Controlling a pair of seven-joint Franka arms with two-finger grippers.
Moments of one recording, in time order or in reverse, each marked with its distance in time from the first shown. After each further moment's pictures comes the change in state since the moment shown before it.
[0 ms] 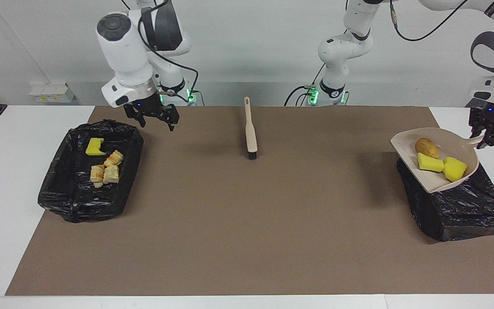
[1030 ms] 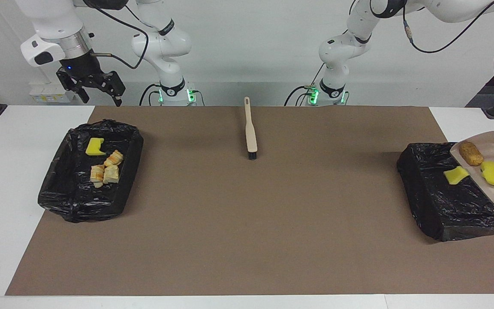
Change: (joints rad) left arm 0.024 0.132 -0.012 0.114 0.501 0.087 -0.115; right arm -0.085 0.025 -0.046 0.271 -0.012 -0.251 -0.177
